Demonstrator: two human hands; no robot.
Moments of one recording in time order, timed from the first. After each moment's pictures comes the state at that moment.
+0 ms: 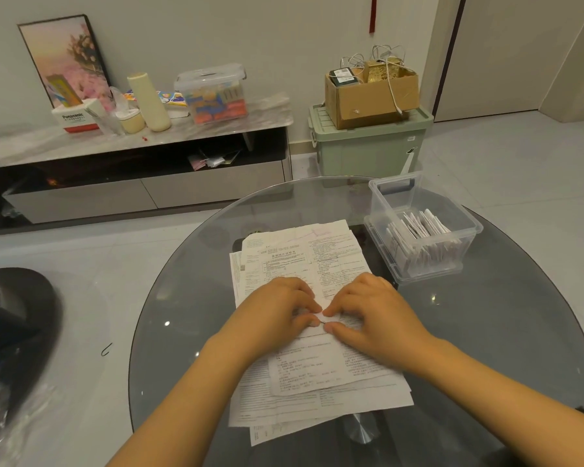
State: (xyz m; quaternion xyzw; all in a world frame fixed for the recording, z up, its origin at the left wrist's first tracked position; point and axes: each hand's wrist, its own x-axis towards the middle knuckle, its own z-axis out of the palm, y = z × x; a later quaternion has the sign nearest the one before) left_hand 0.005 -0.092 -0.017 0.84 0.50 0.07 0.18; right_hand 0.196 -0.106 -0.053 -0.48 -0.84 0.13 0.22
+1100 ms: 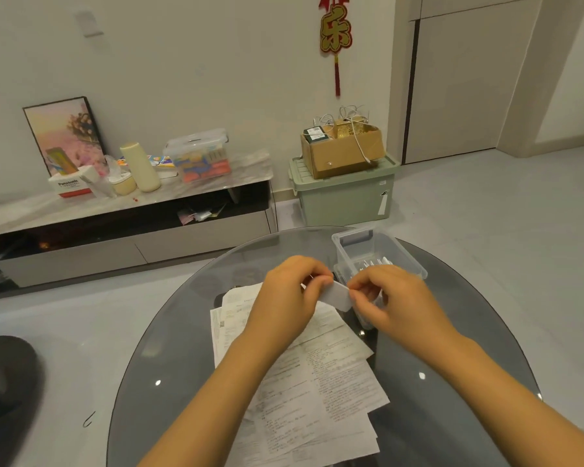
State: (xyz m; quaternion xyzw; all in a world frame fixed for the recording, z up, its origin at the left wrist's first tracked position) left_hand 0.076 -0.073 0.045 0.79 0.47 0.37 0.15; right_hand 0.252 -0.099 0.025 -0.54 -0.74 0.11 0.38
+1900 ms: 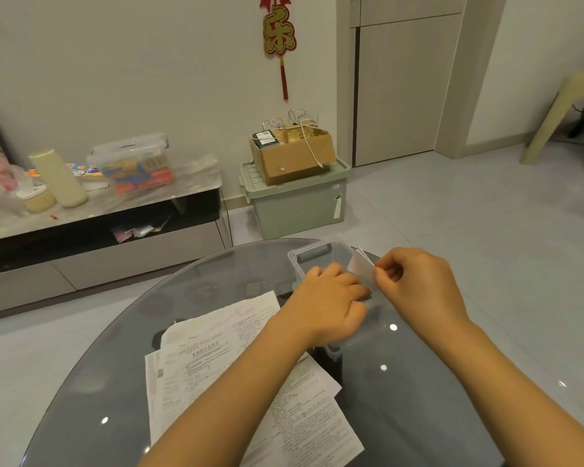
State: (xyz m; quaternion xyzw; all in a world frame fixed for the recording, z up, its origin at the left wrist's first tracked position) left_hand 0.171 -0.002 0.020 0.95 0.30 0.05 0.06; right_hand 0.312 -0.061 0.033 -0.73 -0.57 0.01 0.38
